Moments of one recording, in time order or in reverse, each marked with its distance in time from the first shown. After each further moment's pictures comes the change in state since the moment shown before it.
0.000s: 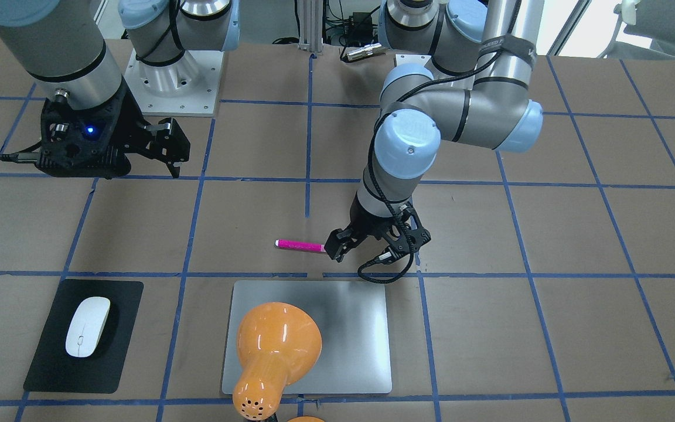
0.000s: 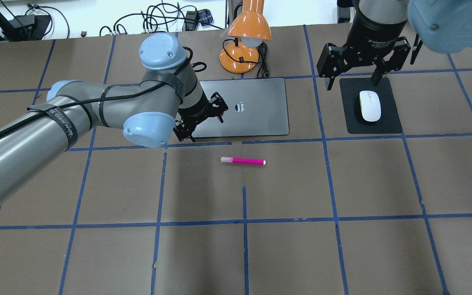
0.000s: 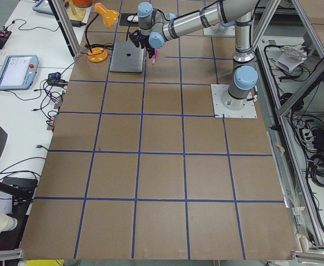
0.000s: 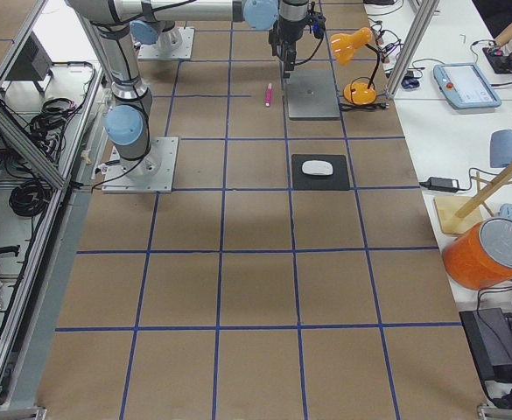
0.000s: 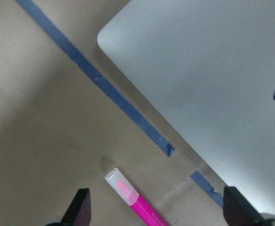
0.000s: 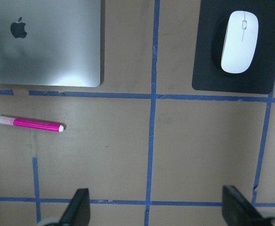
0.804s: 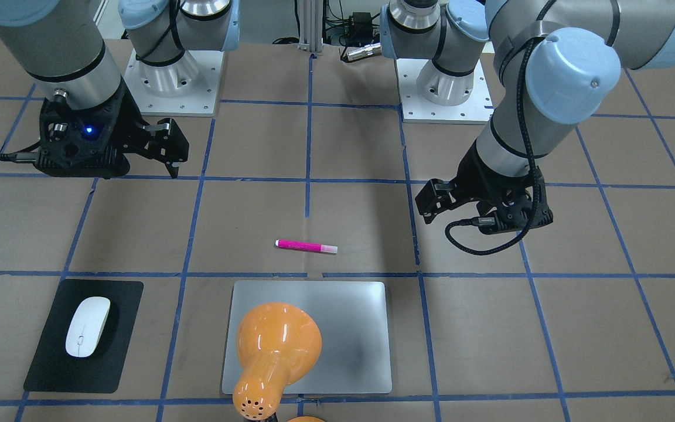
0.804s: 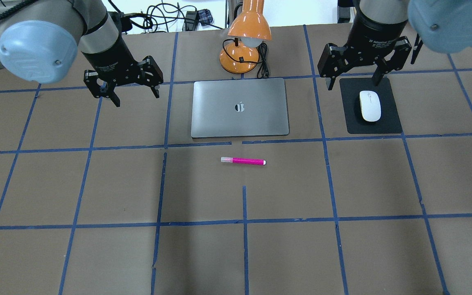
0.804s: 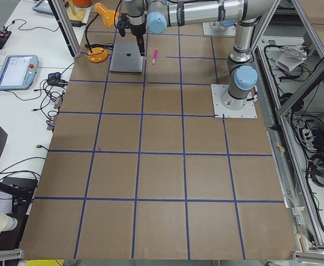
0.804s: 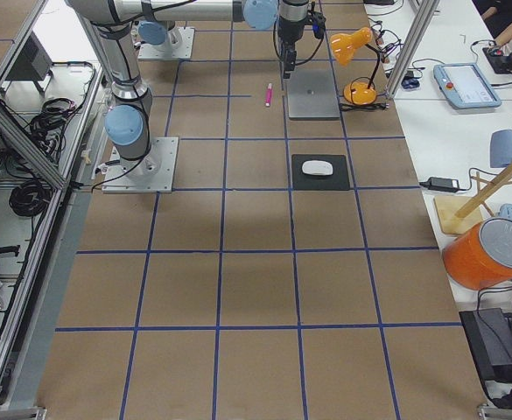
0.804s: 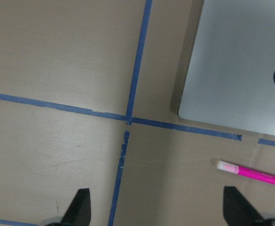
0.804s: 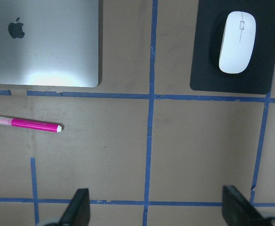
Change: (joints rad) left arm 0.193 0.136 0.204 -0.435 0.065 0.512; right arm -0.001 0.000 0.000 0.000 -0.003 -0.001
